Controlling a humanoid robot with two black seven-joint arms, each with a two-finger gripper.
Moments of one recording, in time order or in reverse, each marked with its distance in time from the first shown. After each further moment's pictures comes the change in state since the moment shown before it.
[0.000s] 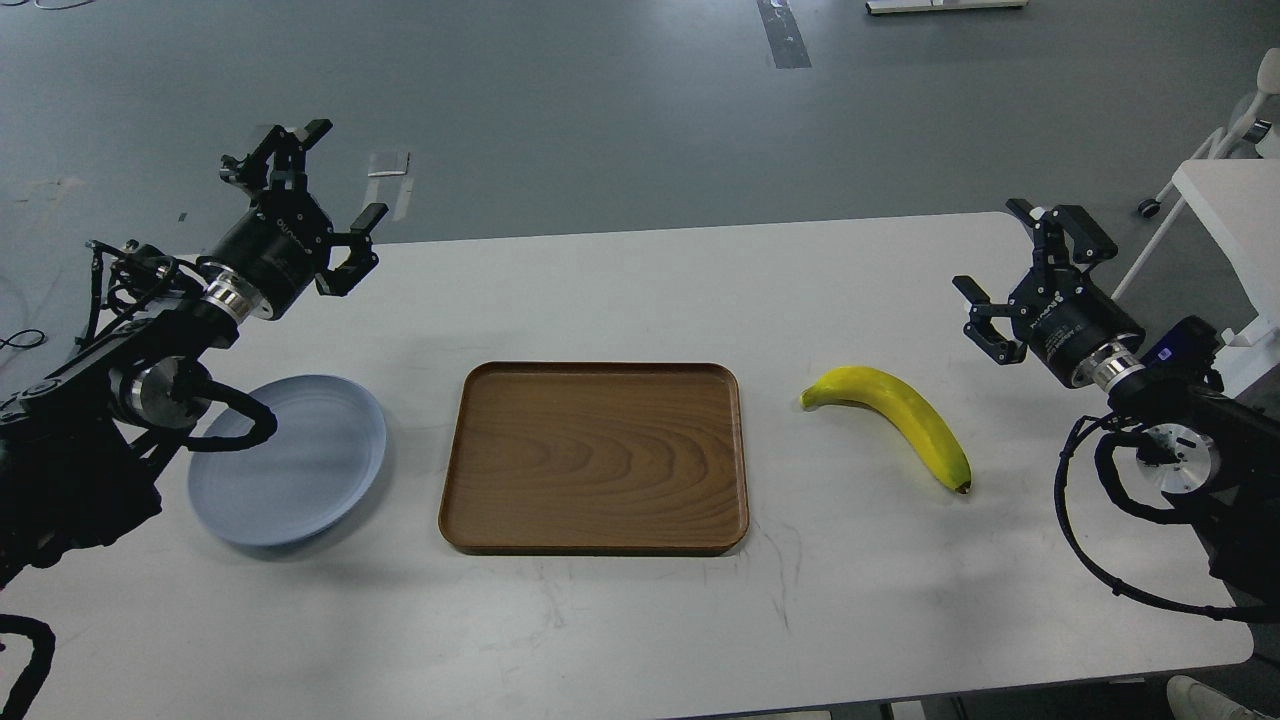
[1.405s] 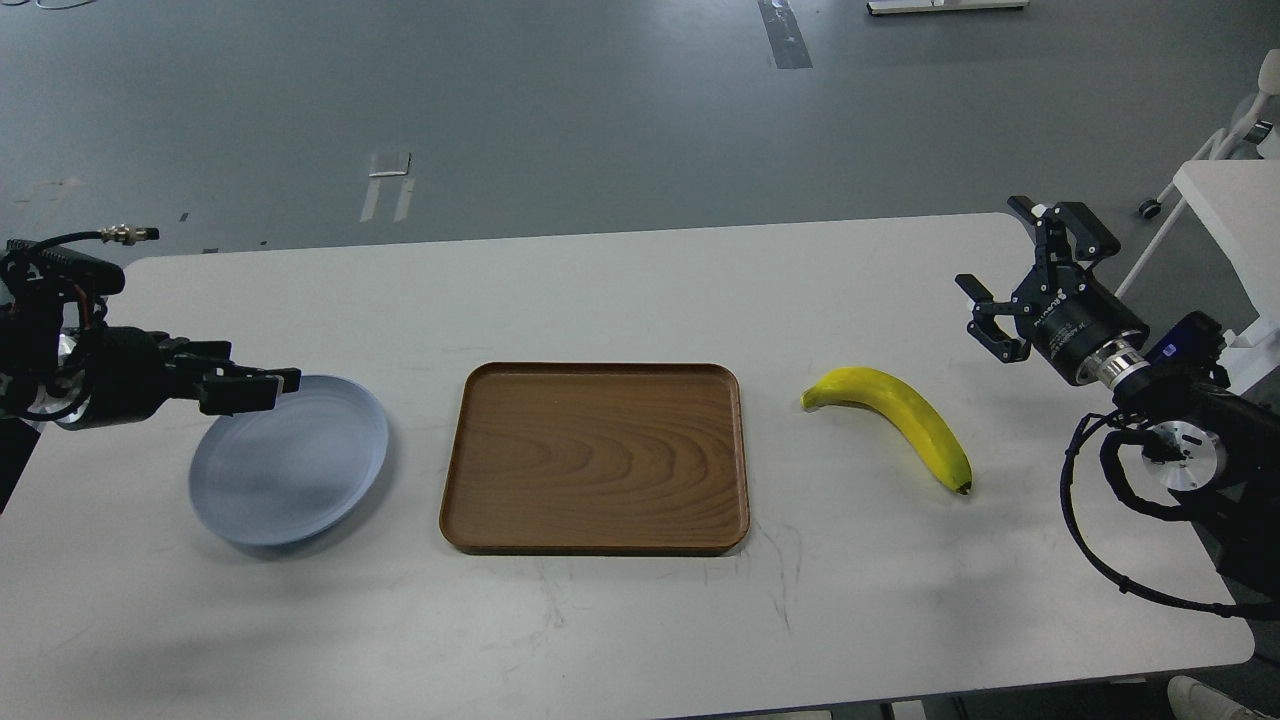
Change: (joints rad) left arm -0.021 0.564 0.270 -0.482 1.639 0.176 -0.070; right arm 0.006 -0.012 -0.004 0.006 -0.002 0.000 0.000
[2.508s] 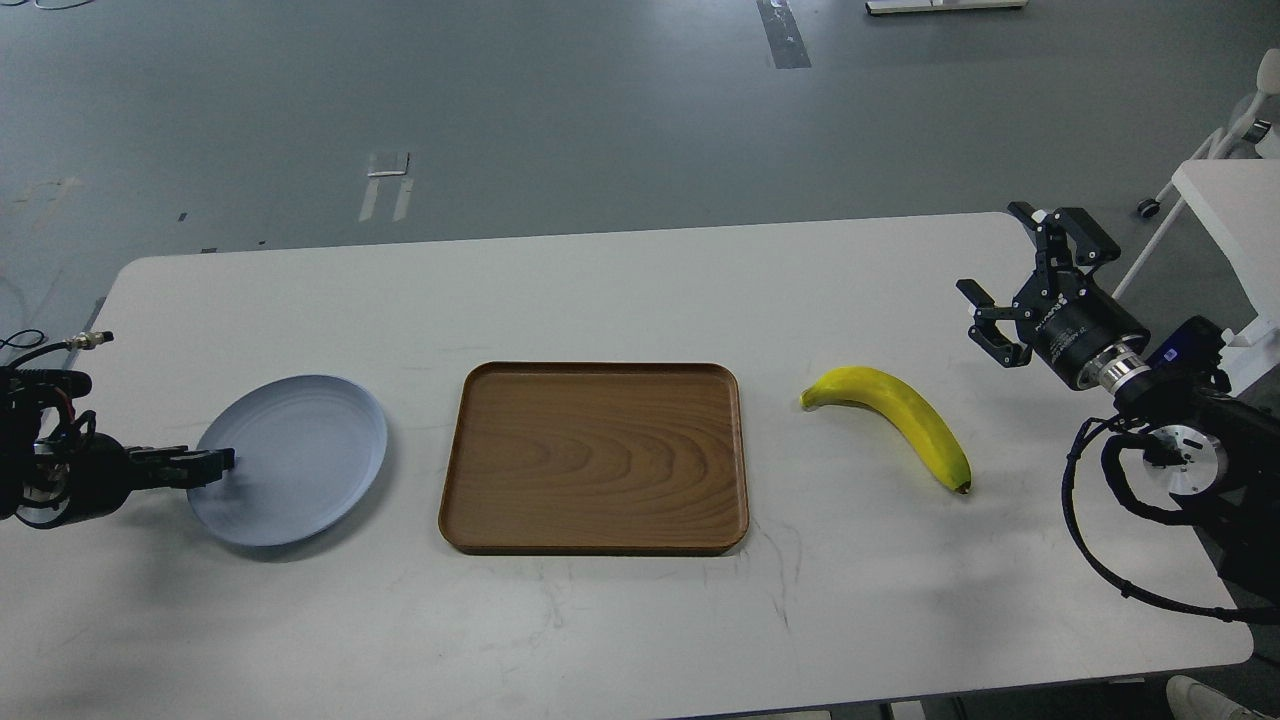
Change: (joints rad) left arm 0.117 -0.170 0.132 0.366 -0.218 0.078 0.001; right arm -0.009 0.000 0.000 -0.003 -0.001 0.000 0.000
